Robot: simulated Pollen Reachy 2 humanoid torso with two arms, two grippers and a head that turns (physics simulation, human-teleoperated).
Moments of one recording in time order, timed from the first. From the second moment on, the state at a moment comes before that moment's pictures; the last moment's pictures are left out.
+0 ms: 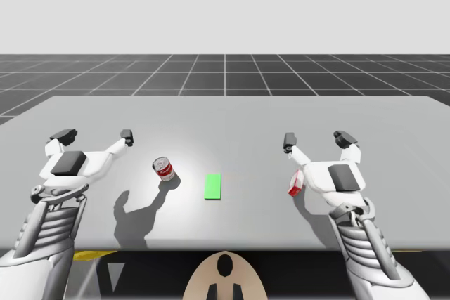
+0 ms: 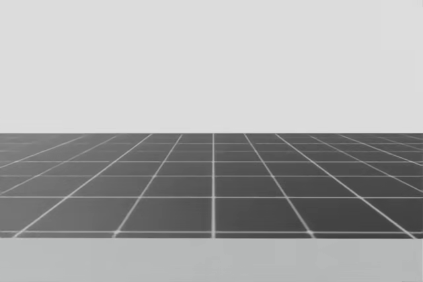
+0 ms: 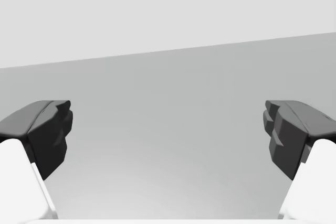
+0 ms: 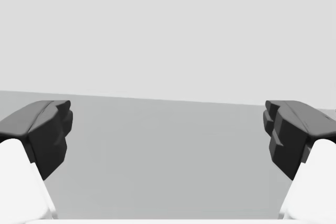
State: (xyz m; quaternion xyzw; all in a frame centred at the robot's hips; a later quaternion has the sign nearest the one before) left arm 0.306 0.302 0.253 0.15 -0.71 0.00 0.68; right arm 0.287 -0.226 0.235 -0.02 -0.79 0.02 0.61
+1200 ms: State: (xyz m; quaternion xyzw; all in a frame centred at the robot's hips) left arm 0.307 0.301 0.252 0.15 -0.71 -0.01 0.68; right arm 0.289 -0.222 0.231 -0.02 -0.78 0.03 0.63
